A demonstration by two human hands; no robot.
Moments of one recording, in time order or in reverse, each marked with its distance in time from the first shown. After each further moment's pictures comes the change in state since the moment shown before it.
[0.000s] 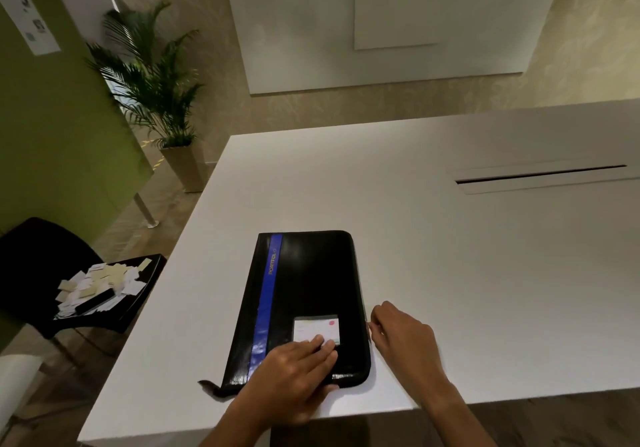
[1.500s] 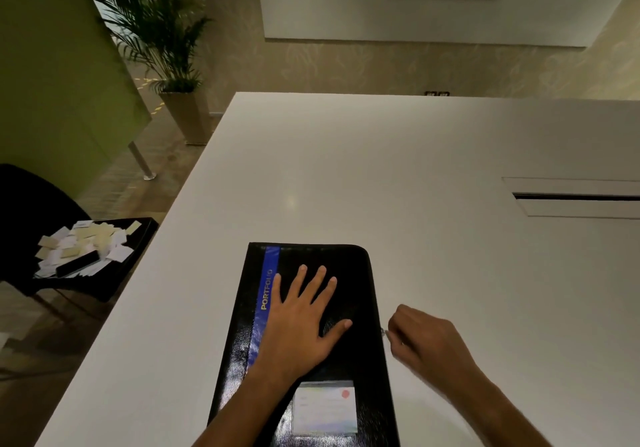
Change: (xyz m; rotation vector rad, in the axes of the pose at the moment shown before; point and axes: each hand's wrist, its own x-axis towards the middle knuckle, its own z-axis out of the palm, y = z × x) left_hand 0.102 -0.127 0.078 -0.049 -0.135 -0.682; right_hand 0.137 0.064 0.032 0.029 -0.118 -0.333
